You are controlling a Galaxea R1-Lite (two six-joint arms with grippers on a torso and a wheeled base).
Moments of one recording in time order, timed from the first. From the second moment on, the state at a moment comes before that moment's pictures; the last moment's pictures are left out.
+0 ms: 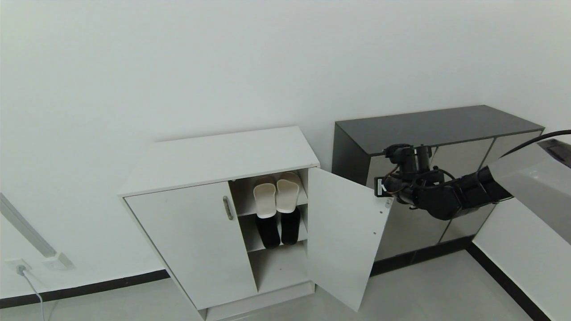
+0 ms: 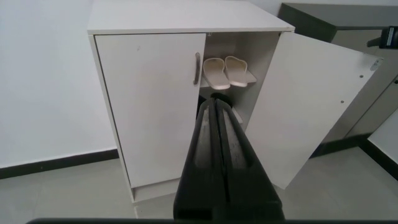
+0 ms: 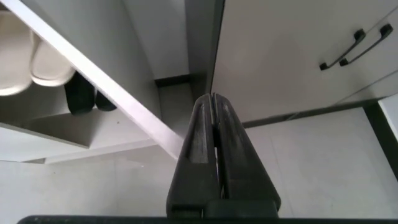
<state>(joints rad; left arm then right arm) 0.00 0.00 0.00 0.00 0.00 -0.09 0.35 2.23 -1.37 -0.45 -0.25 0.12</state>
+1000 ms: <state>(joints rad) 0.00 0.00 0.00 0.00 0.00 -0.09 0.52 2.12 -1.15 -0.53 -0.26 0.12</state>
